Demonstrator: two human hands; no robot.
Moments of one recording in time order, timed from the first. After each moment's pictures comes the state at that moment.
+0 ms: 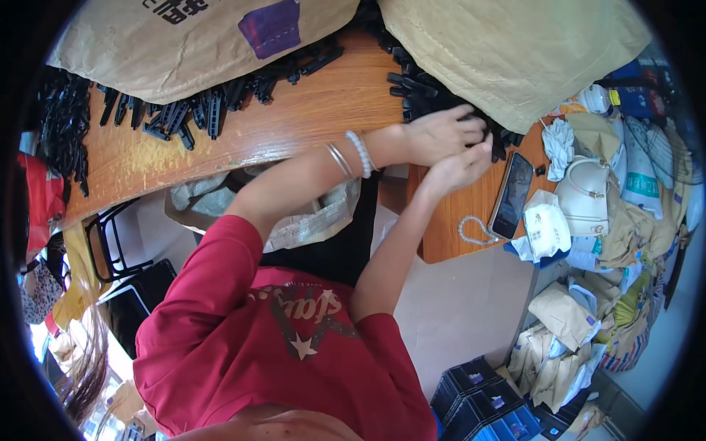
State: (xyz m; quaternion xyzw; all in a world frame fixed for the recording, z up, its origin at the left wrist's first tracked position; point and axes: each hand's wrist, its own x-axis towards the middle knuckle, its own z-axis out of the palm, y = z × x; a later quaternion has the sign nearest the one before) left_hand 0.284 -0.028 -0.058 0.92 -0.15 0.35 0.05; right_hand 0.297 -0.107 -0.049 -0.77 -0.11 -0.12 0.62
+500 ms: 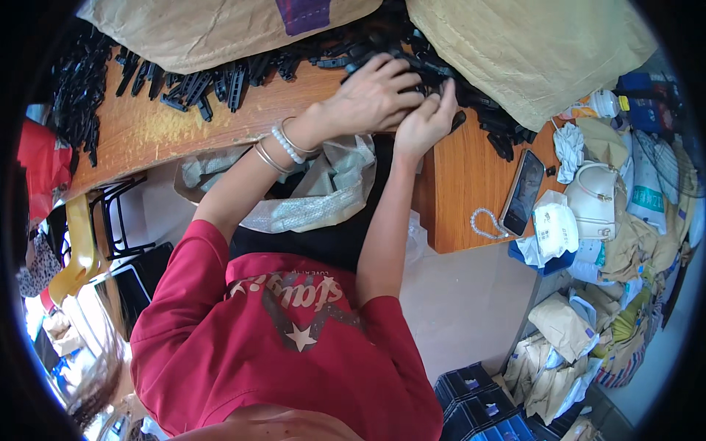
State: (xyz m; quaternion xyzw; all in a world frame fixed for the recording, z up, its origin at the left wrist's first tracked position) left_hand 0.159 0.026 -0.039 0.94 0.02 0.32 0.08; right_hand 0.252 -0.058 -0.063 -0.74 -0.30 -0.05 0.60
